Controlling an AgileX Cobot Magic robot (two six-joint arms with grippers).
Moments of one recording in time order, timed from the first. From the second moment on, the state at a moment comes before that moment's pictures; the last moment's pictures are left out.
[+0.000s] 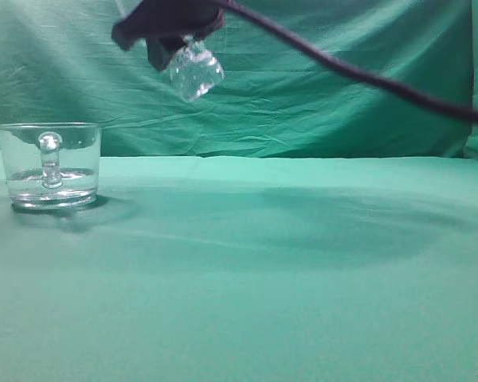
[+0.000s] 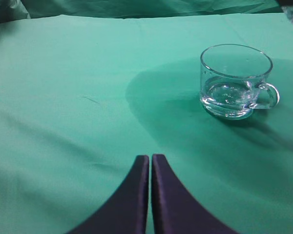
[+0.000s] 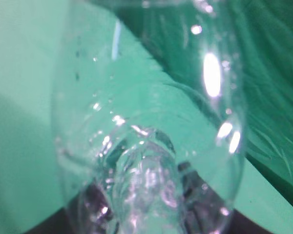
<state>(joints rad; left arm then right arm) 0.01 -0.02 0.02 -0.09 0.35 0.11 0.77 2.05 -1.64 -1.17 0.33 0.76</state>
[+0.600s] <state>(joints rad) 0.01 -0.02 0.02 -0.09 0.35 0.11 0.59 1.71 -1.42 -1.00 -0.07 0.91</state>
